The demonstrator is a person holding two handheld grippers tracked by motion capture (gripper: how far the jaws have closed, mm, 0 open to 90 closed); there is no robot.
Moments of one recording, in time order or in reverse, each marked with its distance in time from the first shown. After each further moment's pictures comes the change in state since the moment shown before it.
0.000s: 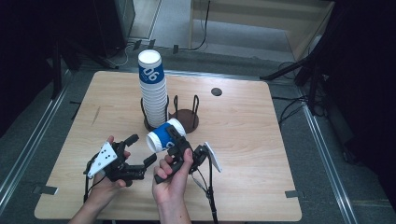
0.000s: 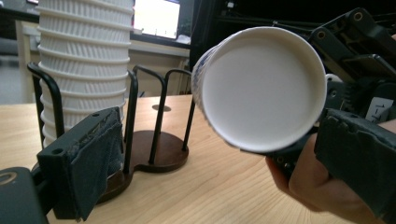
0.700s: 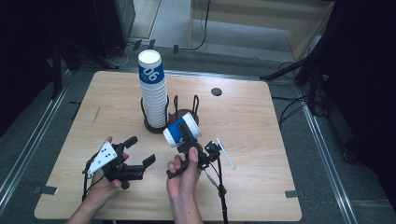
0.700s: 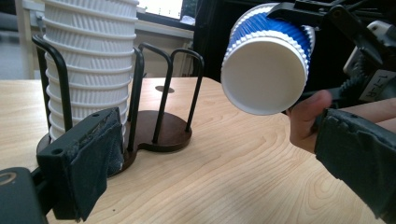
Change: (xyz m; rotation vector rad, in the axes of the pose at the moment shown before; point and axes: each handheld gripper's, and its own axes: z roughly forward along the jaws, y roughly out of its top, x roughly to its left) left arm 0.004 0.000 -0.003 0.077 0.013 -0.043; right arm 0.015 0.020 -0.012 -0.204 -0.067 -0.464
